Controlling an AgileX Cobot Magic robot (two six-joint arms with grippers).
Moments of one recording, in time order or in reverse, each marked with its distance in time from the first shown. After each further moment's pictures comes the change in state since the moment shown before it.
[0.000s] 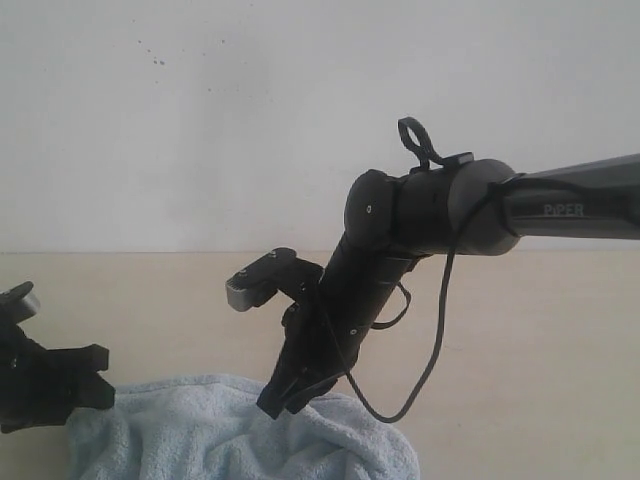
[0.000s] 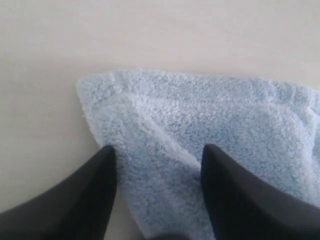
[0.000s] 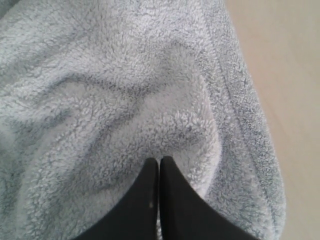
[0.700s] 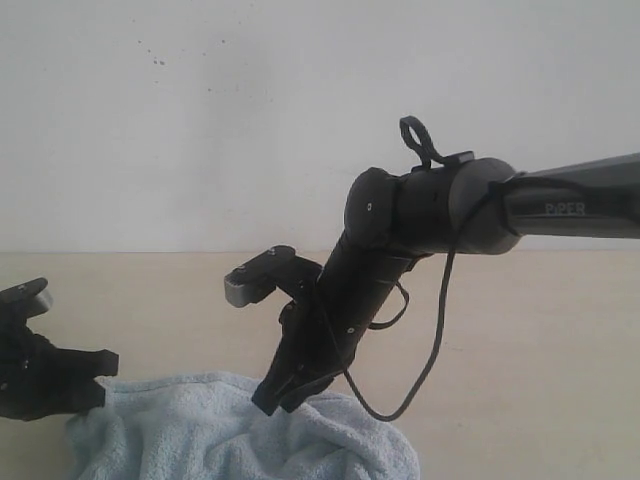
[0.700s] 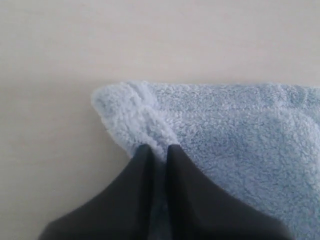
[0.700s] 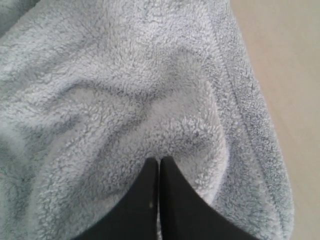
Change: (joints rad) left arm -0.044 0.000 0.000 -0.051 -0.084 0.110; right arm 0.000 -0.005 0.000 0.027 -0.002 0.000
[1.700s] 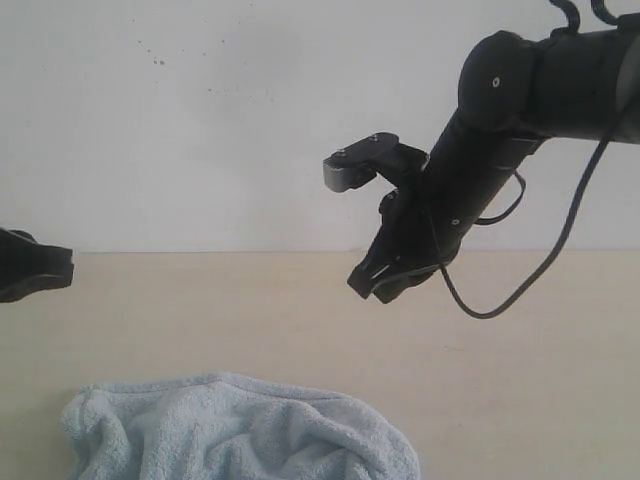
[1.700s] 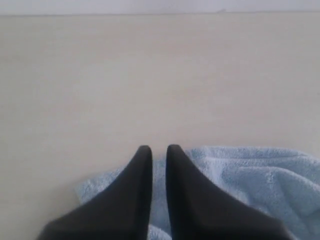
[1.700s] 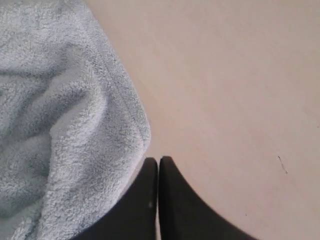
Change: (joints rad) left arm -0.030 -0.487 0.004 0.358 0.053 -0.233; right arm -0.158 -0.237 0.000 -0.206 0.092 0.169
